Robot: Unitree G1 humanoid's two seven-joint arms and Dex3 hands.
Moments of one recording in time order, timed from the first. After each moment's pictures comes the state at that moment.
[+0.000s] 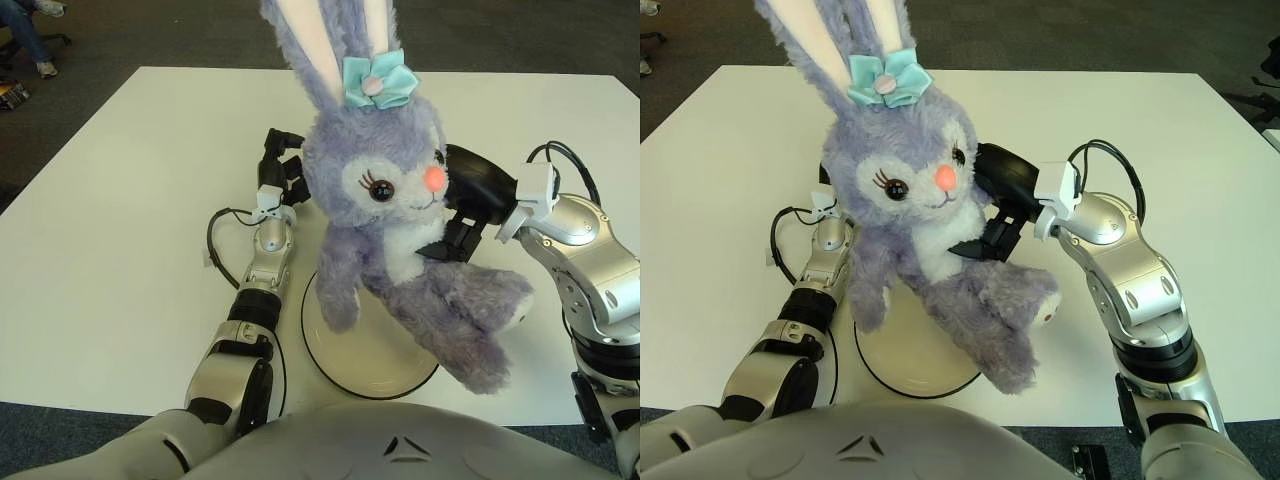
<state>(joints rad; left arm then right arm) -0.40 -0.10 0.02 0.56 0.08 -0.49 0.25 -0.35 -0.54 0.10 -0.70 0.32 0.68 0.53</state>
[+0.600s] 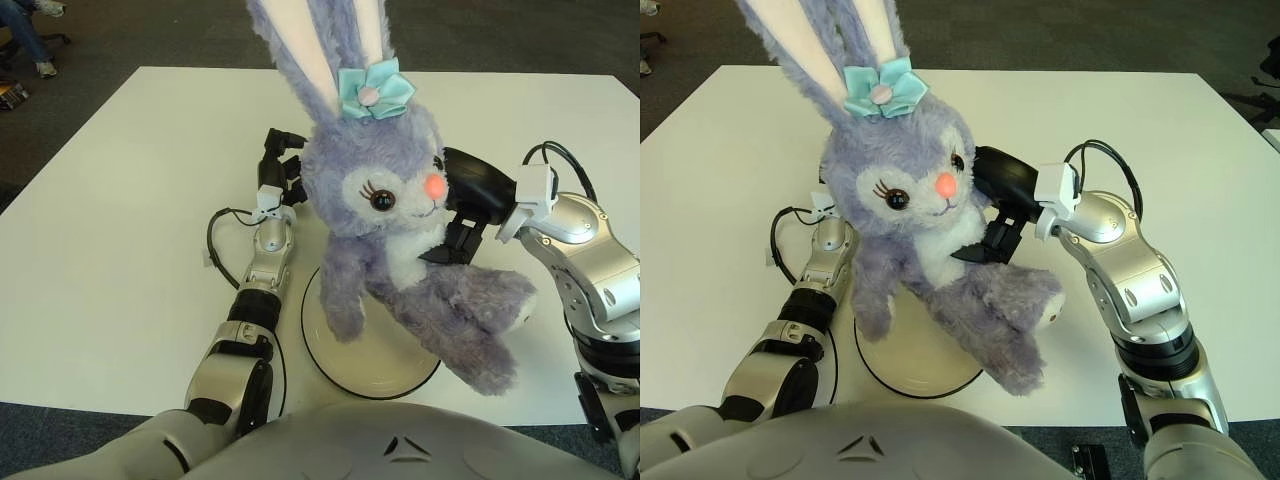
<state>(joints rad) -0.40 -0.11 0.02 0.56 0.09 -0.49 0.25 -0.35 -0.55 0.11 -0.67 0.33 0.65 0.59</state>
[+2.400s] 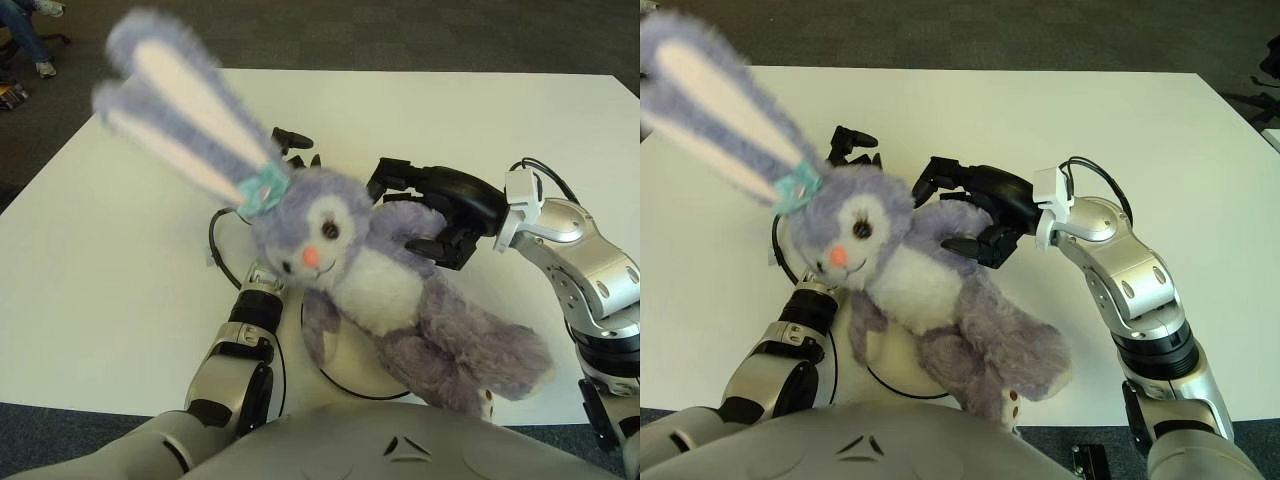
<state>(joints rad) -0.39 -0.10 -0.02 0.53 0.19 -0.46 0.34 -0.31 -0.56 0.12 -0.60 0.40 0.64 0.66</state>
